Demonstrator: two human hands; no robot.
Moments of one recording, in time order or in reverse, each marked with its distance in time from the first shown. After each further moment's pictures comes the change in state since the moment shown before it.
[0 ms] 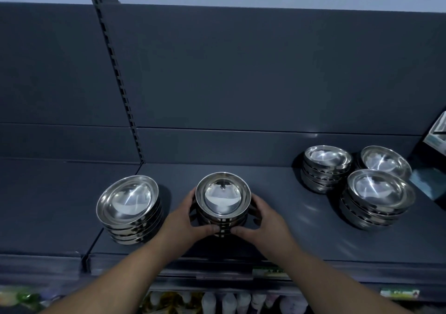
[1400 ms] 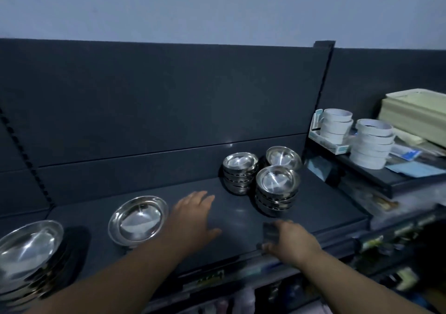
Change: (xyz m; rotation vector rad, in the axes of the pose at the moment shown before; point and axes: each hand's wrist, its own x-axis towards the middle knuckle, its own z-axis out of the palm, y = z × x) left_hand 0.025 0.120 0.114 0.915 -0.202 0.461; right_hand -0.087 0.038 -0.163 -0.697 0.035 0.519
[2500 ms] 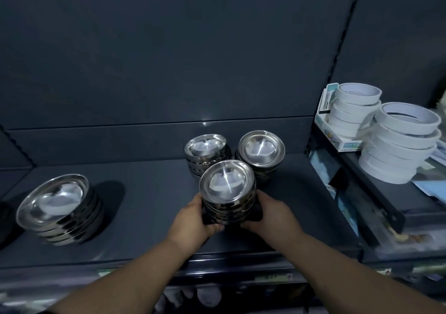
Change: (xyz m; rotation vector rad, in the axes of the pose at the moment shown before) left_hand 0.097 0.139 0.099 -0.509 0.055 -0.509; right_hand 0.129 0.123 -0.031 0.295 0.022 -0.419
